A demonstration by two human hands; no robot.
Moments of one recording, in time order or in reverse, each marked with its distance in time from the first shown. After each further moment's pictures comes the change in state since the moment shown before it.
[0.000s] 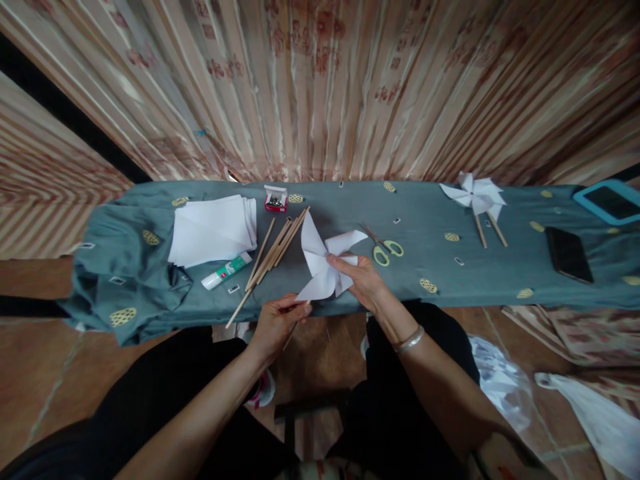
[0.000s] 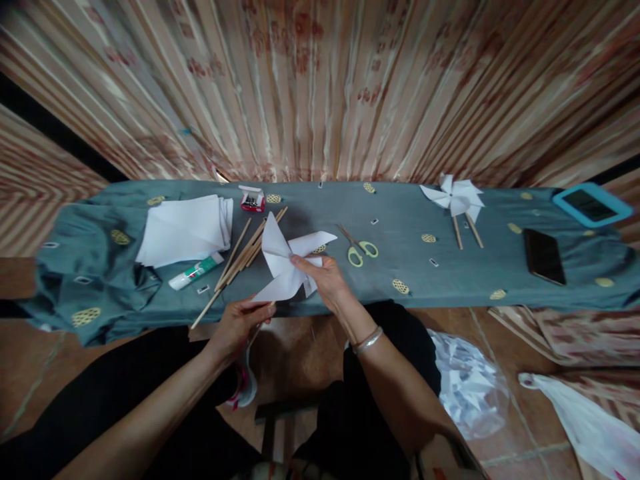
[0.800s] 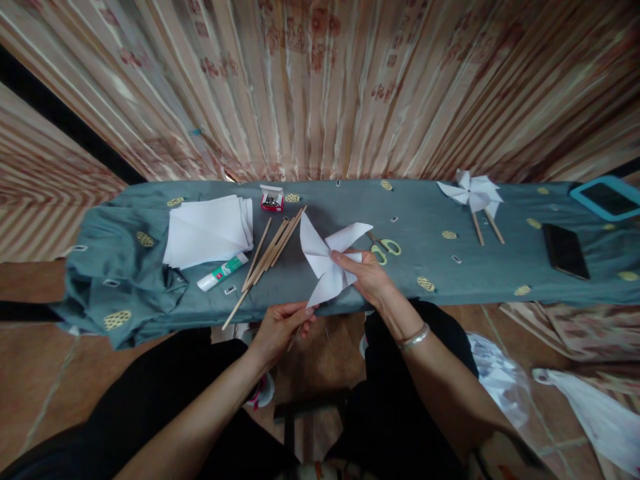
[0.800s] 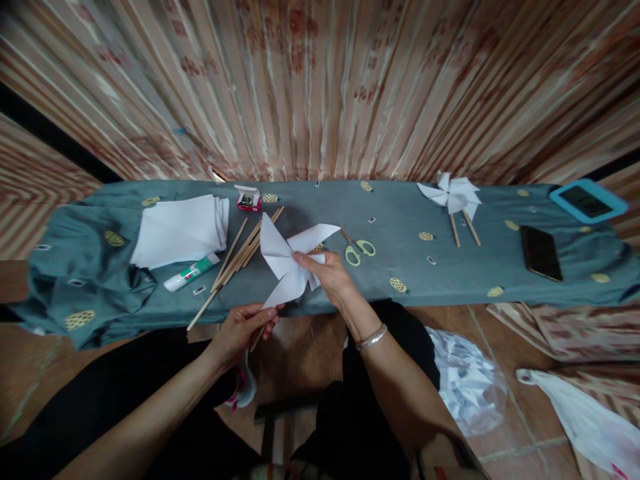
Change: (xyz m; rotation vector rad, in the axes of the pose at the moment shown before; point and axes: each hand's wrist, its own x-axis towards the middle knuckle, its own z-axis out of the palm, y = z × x) left_hand -0.005 -0.001 0.003 -0.051 -0.117 -0.158; right_hand 0.000 -0.012 -0.009 -0.072 -0.030 -0.047
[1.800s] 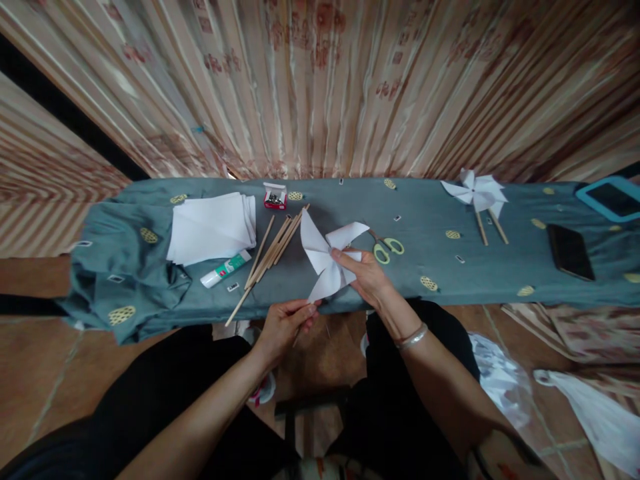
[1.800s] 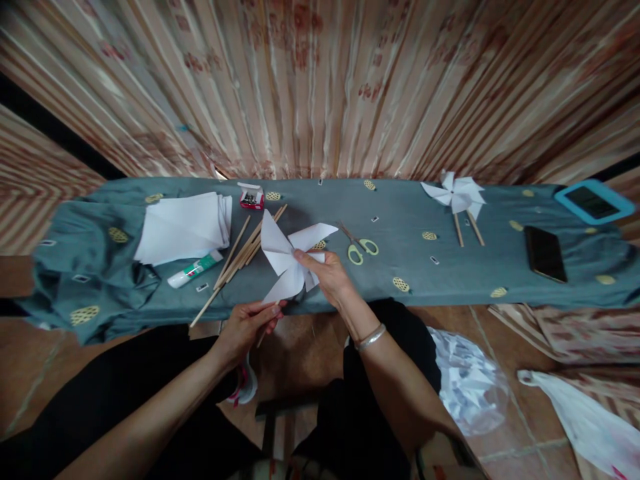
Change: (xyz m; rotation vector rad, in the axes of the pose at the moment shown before) left_hand 0.003 -0.007 0.000 -0.008 0.075 0.021; right_hand 0.002 0.006 0.006 0.074 -0.004 0.005
